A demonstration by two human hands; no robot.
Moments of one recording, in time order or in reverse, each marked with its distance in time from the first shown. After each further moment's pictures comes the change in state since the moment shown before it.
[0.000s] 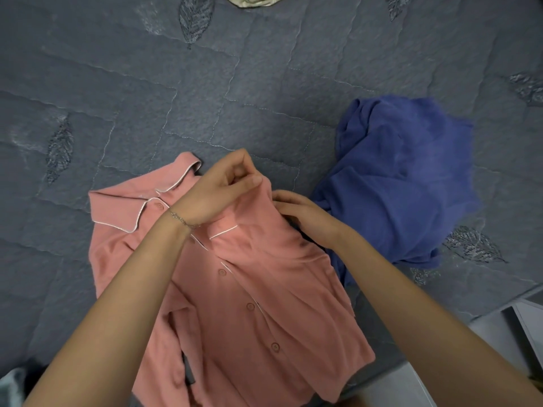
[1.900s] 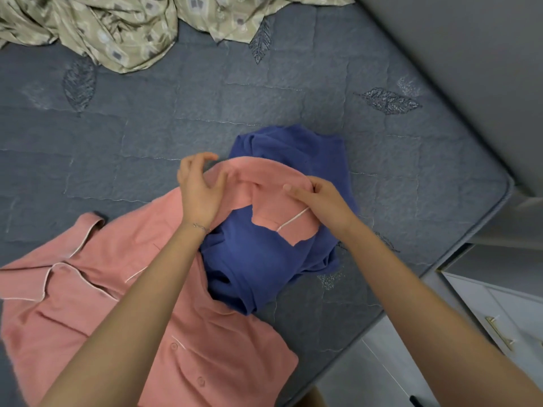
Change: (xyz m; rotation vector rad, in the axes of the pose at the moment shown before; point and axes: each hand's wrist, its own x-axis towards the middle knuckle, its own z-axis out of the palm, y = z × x) left_hand 0.134 0.029 0.151 0.480 0.579 0.105; right_hand -0.128 -0.042 -0.185 -0.127 0.596 -0.110
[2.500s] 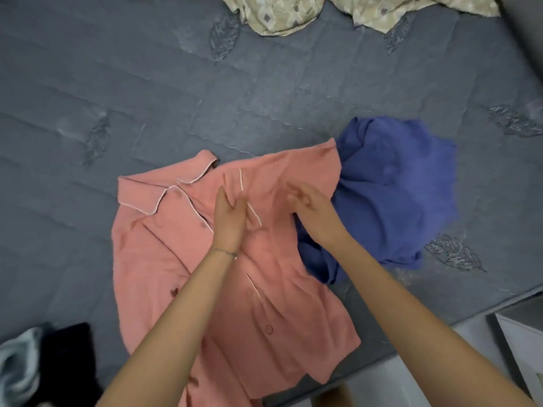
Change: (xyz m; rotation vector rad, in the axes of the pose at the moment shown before) left_hand -0.121 -0.100 -0.131 -0.483 0.175 -0.560; right_hand -0.039 0.016 0.216 -0.282 -0.177 -0.194
